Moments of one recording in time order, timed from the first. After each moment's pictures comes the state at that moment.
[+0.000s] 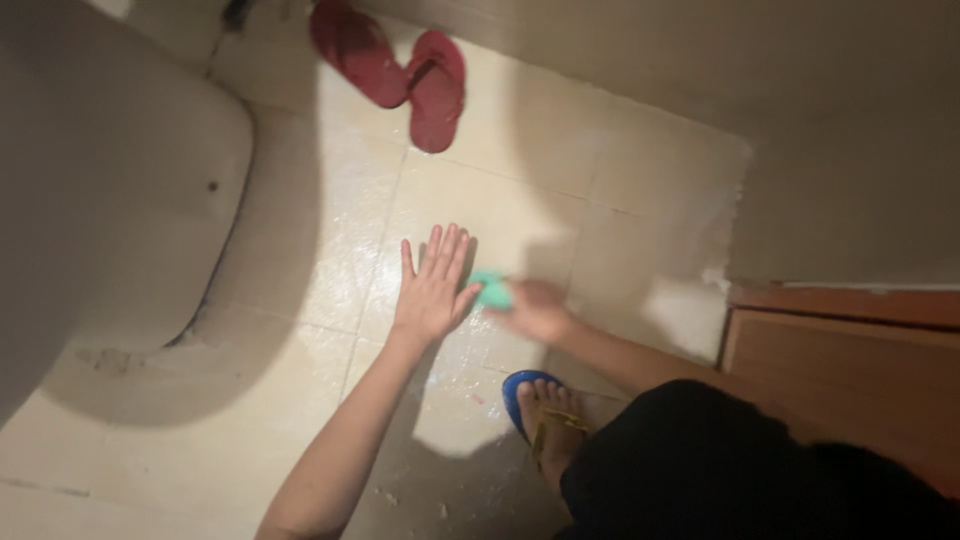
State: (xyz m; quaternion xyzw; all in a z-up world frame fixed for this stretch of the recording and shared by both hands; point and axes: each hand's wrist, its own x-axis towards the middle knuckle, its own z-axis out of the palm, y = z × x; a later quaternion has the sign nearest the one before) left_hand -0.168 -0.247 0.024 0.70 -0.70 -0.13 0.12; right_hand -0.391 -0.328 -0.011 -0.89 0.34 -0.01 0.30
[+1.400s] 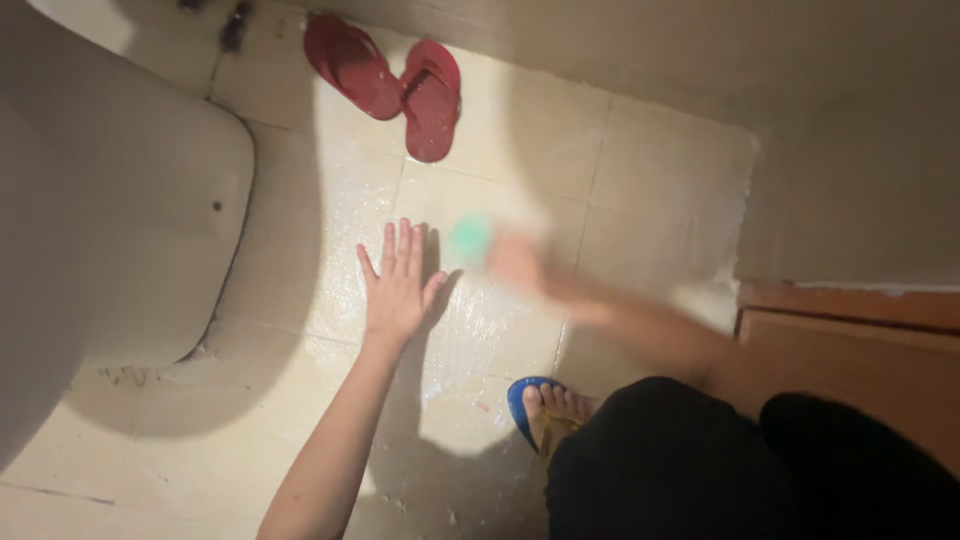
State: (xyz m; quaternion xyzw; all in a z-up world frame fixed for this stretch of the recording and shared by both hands) left_hand -0.126 -0.253 0.014 0.75 -0.65 -0.08 0.09; right_hand -0.328 -0.401 -0.005 -0.86 0.45 -0.03 0.25
